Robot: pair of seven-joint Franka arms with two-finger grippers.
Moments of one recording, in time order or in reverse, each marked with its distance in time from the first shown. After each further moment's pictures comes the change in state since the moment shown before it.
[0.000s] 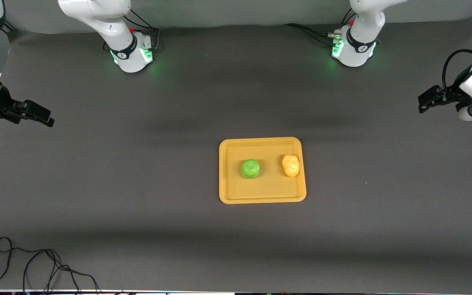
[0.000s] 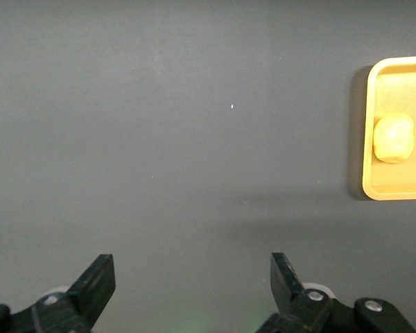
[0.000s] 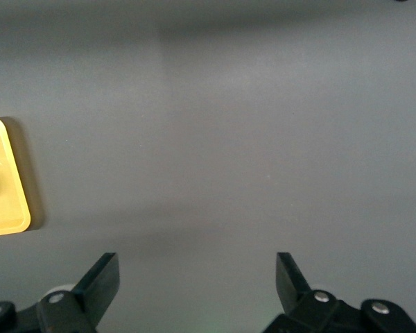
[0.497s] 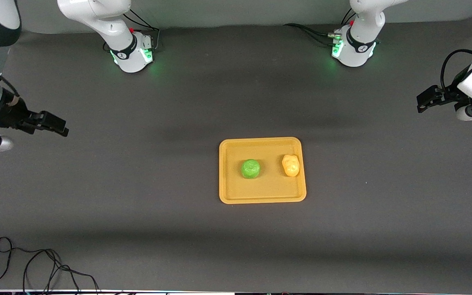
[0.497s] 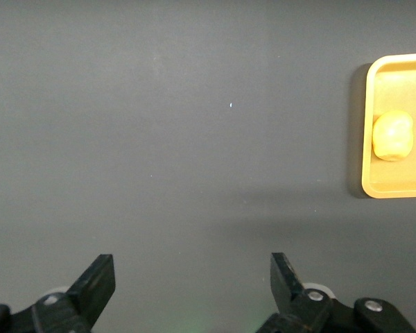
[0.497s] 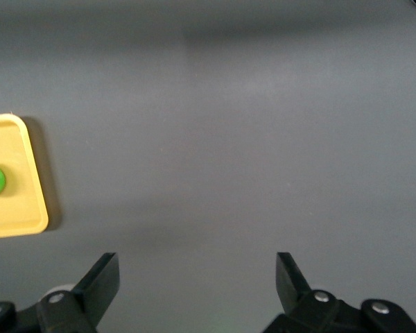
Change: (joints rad) left arm 0.000 0.001 -0.003 0.000 0.000 -0.005 0.000; right arm 0.007 0.055 0.079 0.059 -0.009 -0.006 0.046
